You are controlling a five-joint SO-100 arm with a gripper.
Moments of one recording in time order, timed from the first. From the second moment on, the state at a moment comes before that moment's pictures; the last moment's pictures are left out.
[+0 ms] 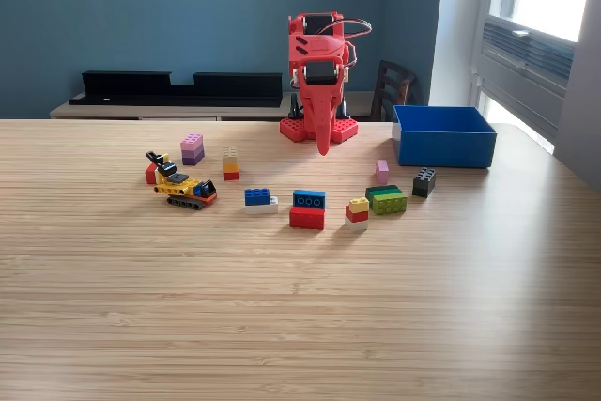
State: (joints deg) arm 0.4 194.2 179.0 49.9 5.2
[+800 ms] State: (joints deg) arm -2.3 194.2 179.0 49.9 0.7
